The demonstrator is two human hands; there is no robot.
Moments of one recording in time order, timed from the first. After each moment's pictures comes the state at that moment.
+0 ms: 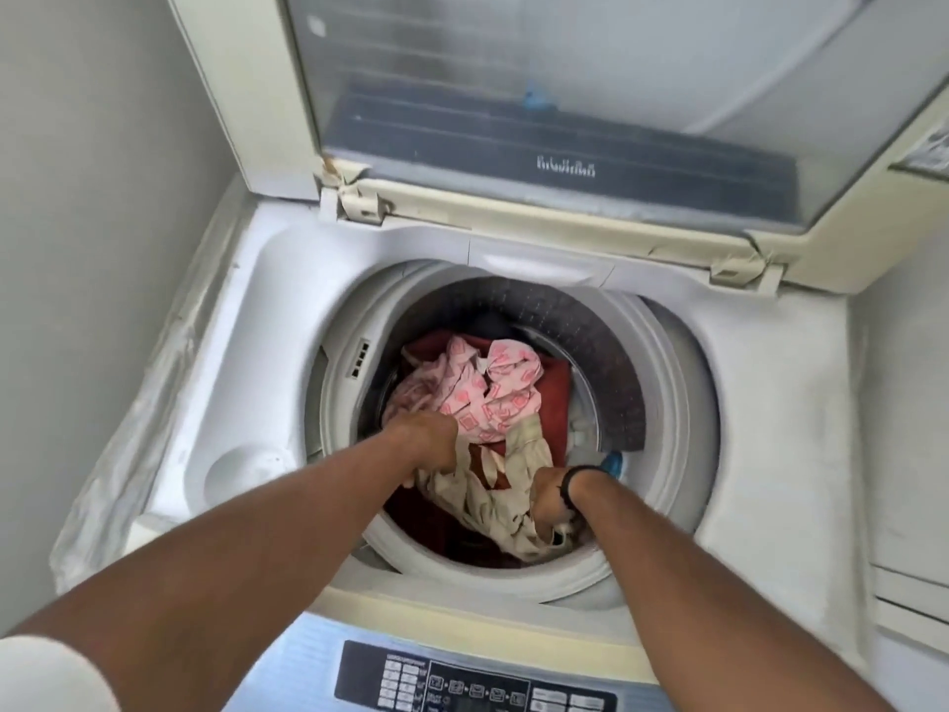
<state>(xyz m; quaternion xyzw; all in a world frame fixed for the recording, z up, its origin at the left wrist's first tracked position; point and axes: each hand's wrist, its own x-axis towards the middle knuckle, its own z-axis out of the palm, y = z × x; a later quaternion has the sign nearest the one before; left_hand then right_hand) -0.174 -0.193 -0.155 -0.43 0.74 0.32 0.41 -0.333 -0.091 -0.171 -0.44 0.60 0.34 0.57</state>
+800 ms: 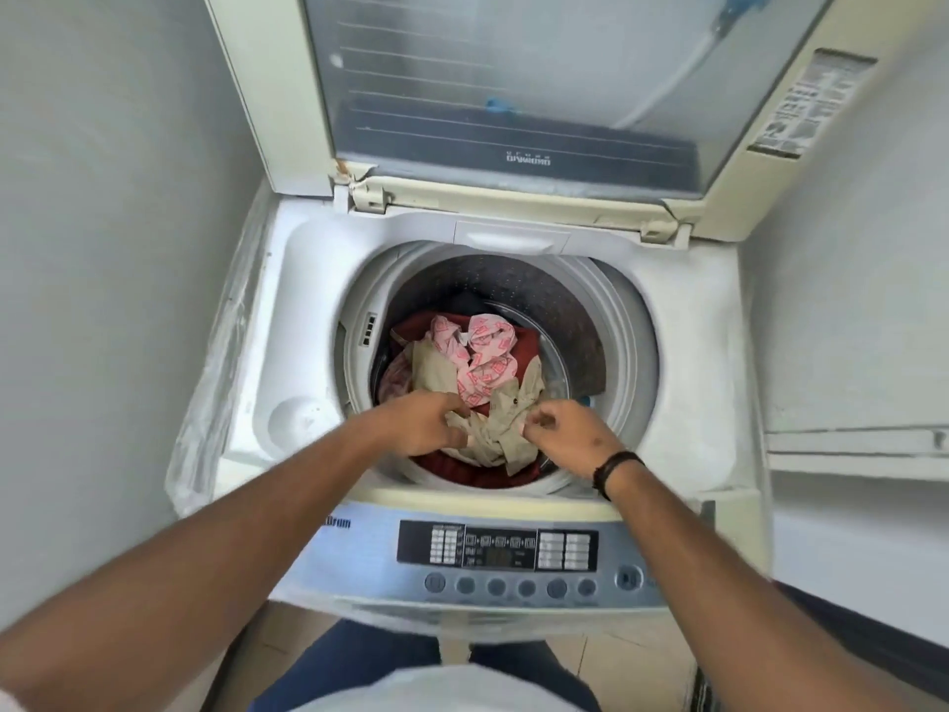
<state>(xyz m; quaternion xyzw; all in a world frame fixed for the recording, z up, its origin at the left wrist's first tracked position) -0.123 -0.164 -0.081 -0.34 0.77 0.47 0.28 -0.317 -0.032 -0.058 -0.40 0.79 -0.06 0.46</state>
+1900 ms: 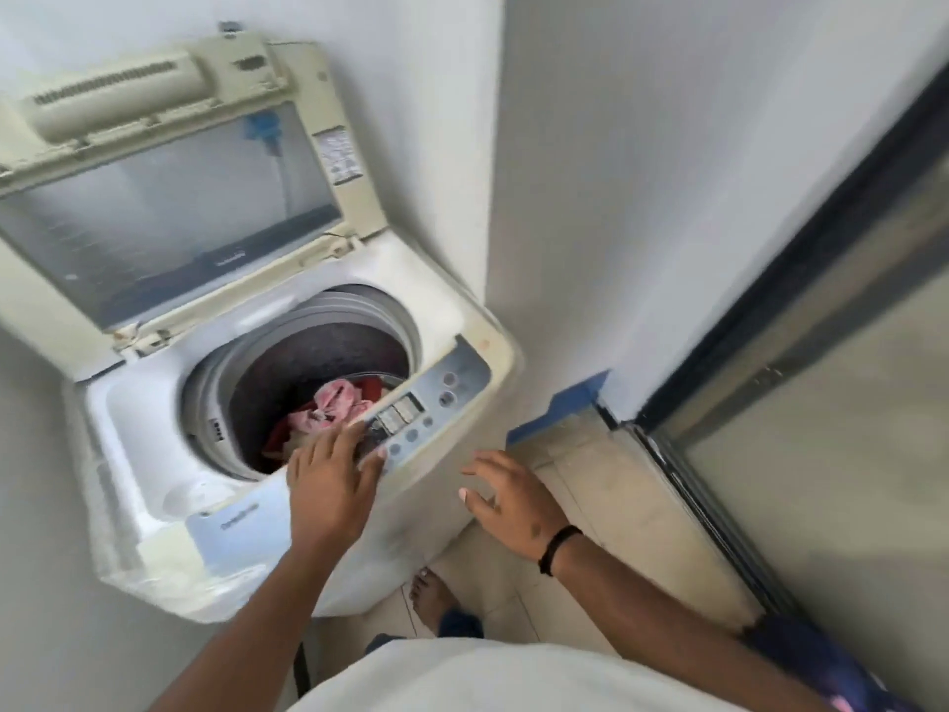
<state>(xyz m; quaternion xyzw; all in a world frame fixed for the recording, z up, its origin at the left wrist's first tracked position) -0.058 0.007 -0.010 -0.25 0.95 0.19 -0.10 -0.150 0.243 -0.017 -0.31 0.87 -0.33 0.19</state>
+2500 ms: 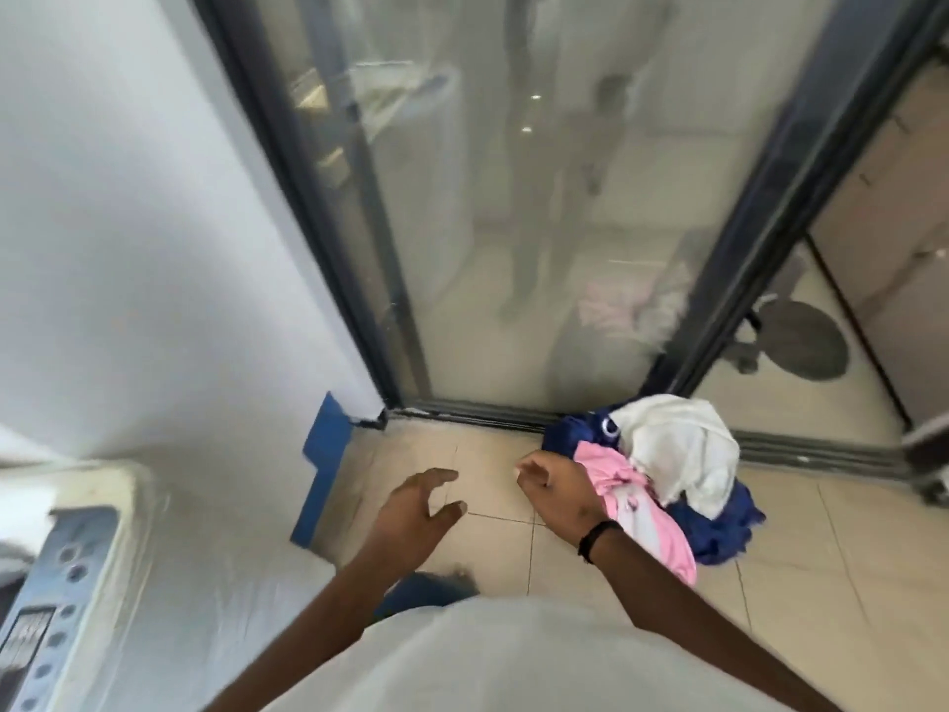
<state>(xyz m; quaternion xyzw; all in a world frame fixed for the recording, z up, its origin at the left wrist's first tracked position) -0.053 0.383 0.014 0.26 0.89 0.29 0.23 0.047 0.591 -0.005 0.24 0.85 -0.47 -0.04</state>
